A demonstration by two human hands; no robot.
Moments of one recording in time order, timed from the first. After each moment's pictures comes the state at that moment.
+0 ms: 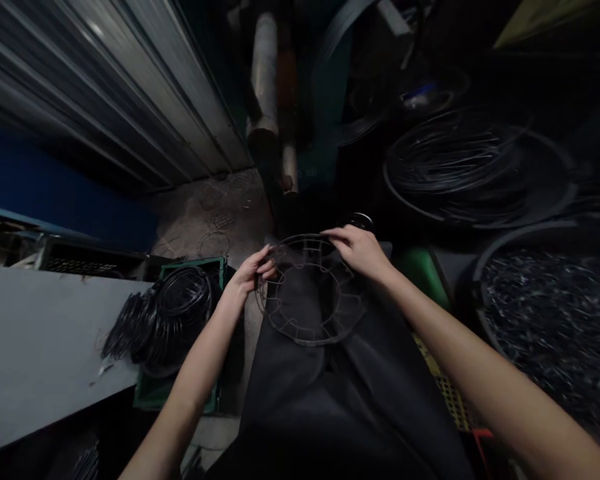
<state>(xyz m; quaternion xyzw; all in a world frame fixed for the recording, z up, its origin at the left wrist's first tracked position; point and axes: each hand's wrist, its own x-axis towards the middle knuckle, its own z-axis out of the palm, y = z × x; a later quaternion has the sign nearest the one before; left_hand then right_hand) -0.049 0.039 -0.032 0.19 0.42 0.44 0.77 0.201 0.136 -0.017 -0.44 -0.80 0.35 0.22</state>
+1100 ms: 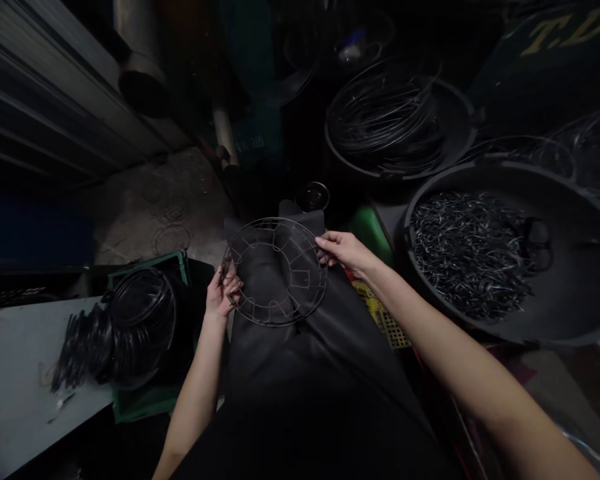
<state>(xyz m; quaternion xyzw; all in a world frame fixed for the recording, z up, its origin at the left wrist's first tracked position) -0.019 -0.029 -0.077 -0.02 0.41 0.59 0.69 0.269 0.074 -0.038 -0.56 -0.44 0.68 0.20</state>
